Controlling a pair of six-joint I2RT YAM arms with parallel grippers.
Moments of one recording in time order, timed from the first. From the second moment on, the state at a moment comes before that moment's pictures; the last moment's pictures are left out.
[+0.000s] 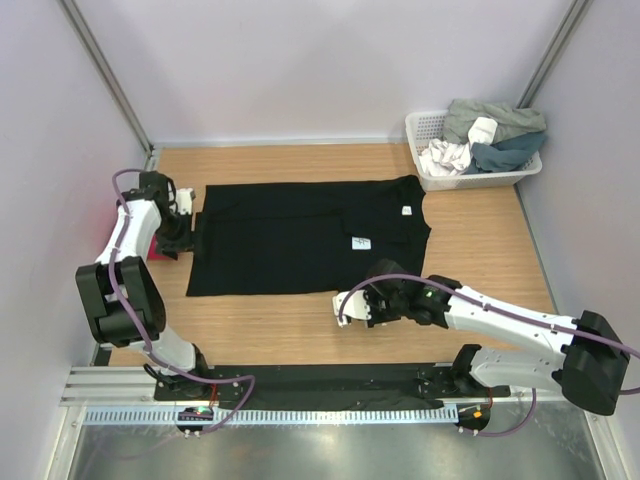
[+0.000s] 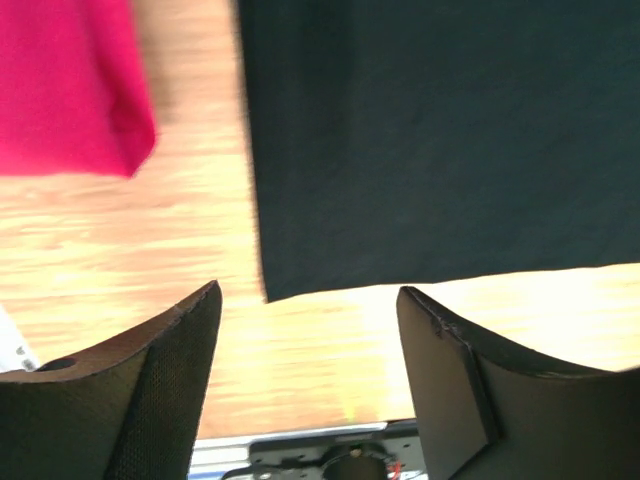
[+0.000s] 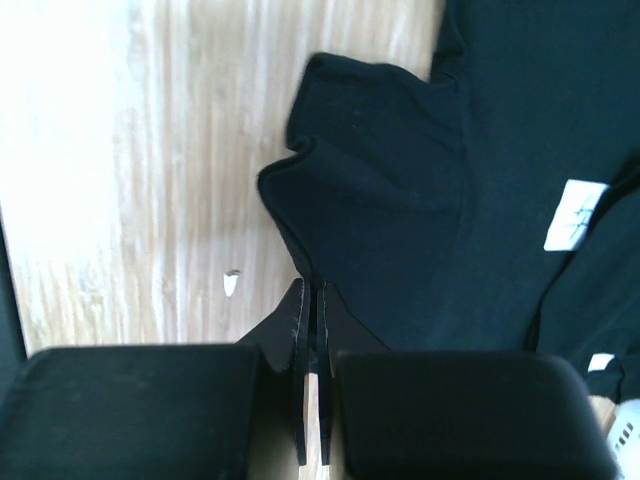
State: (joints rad) left arm 0.18 1.60 1.24 -0.95 0.14 0.17; right arm 0.95 1.11 0.67 -0.55 -0.08 -0.82
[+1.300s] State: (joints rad) left arm 0.36 1.89 1.17 -1.08 0.27 0.29; right arm 0.85 1.05 0.66 -0.51 -0.07 -0.78
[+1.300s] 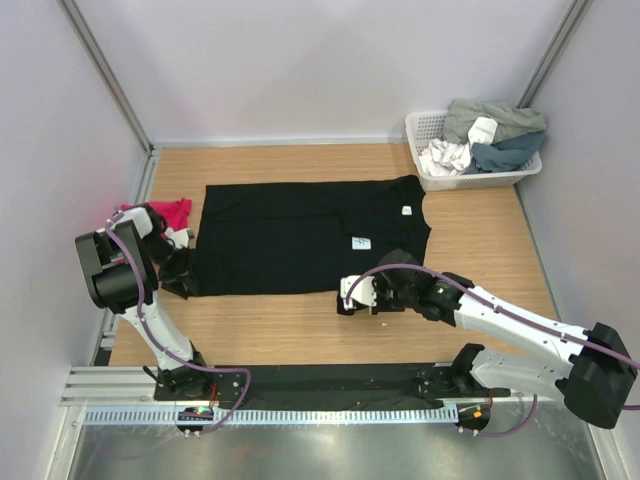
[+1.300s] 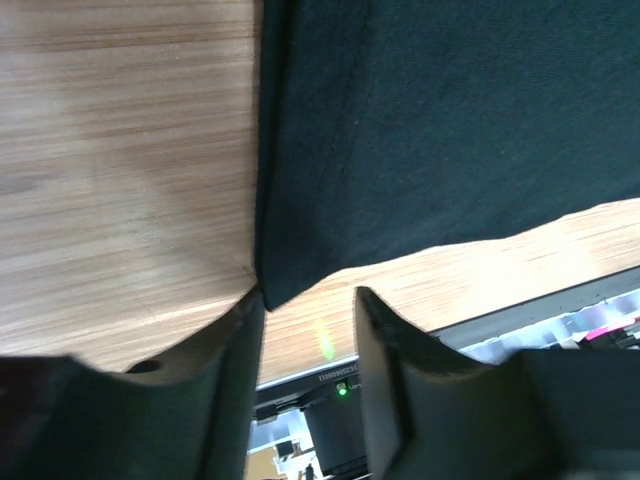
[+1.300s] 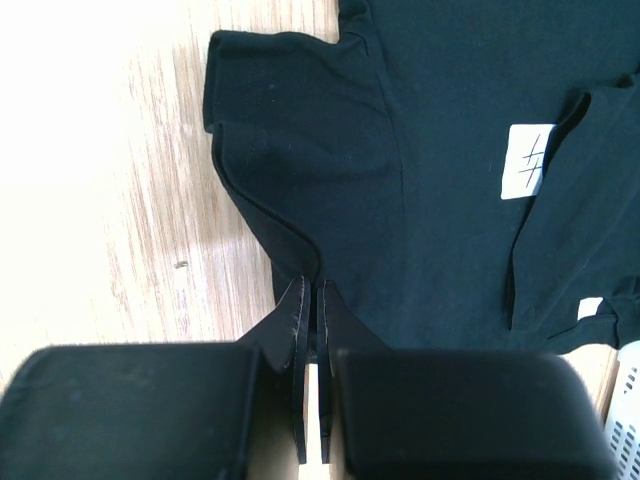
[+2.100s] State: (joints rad) left arm 0.35 1.84 1.52 -1.23 0.38 0.34; right arm 0.68 1.08 0.89 -0.55 -0.05 -0.73
